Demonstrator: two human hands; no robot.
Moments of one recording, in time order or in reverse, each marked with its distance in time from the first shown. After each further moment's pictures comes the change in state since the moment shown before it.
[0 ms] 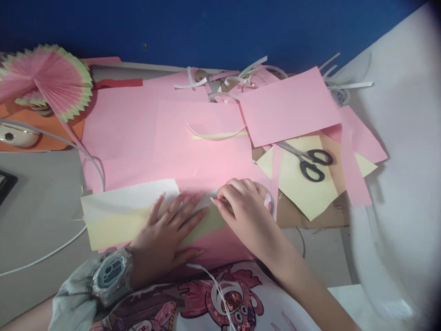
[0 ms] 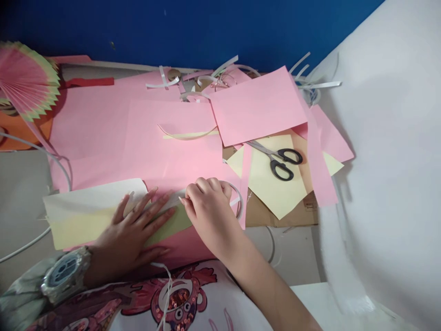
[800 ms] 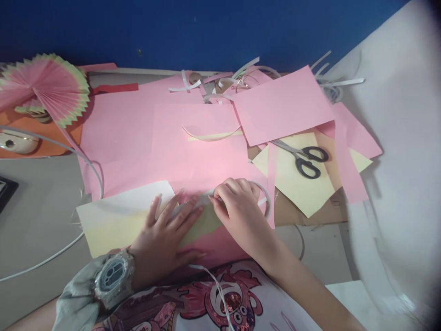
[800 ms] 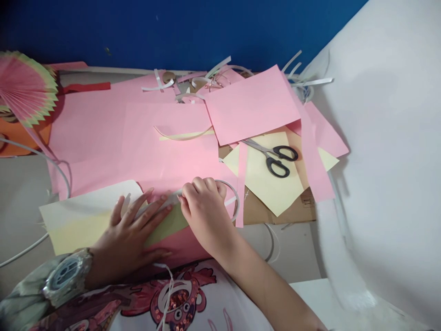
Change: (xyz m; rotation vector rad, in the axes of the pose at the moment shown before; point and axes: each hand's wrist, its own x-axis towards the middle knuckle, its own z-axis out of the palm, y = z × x) left_hand 0.001 0.005 0.001 0.006 0.042 -0.061; right_hand -0.001 -0.001 0.010 -0.016 0.079 0.005
